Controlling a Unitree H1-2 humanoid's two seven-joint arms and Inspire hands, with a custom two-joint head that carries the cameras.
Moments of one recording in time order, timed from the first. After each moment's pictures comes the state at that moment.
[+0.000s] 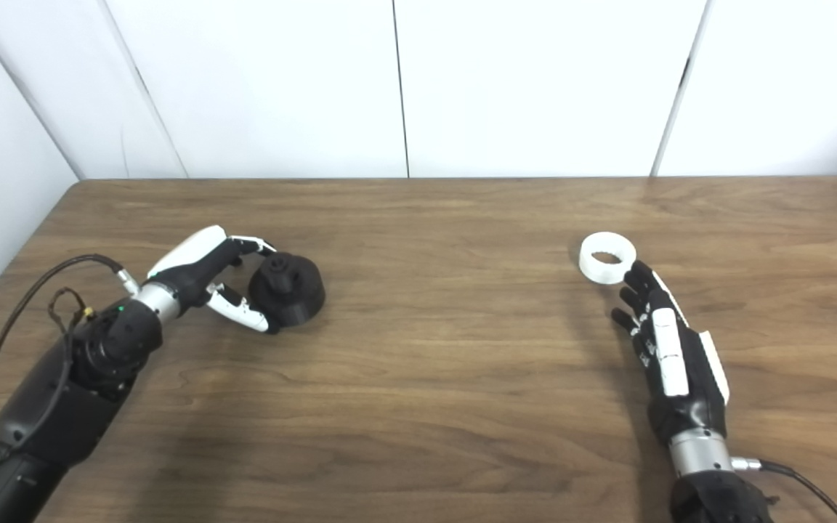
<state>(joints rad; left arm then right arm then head) -0.37 0.53 -0.25 0.08 0.49 0.23 -0.34 0.02 -0.12 -0.11 -0.14 0.17 0.08 0.05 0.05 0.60</state>
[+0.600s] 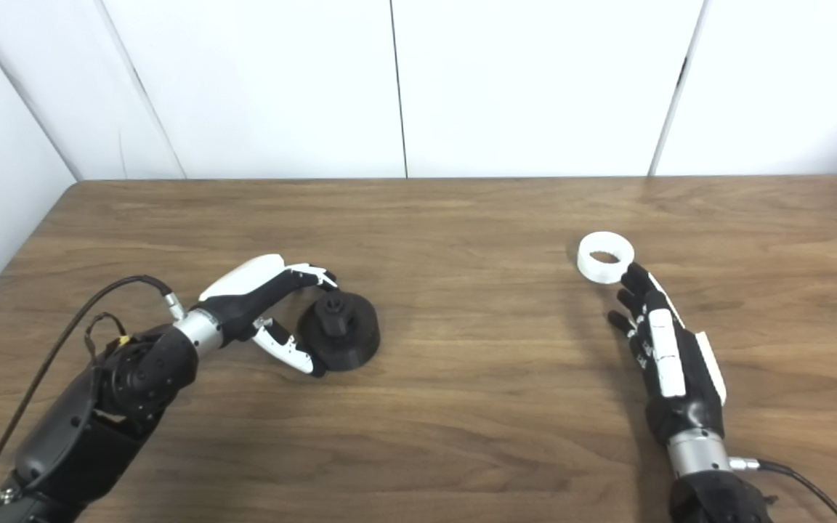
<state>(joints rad) -0.33 0.49 -0.33 -0.09 0.52 0.23 -0.44 0.02 -0.12 -0.10 -0.14 0.16 0.09 0.05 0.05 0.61</state>
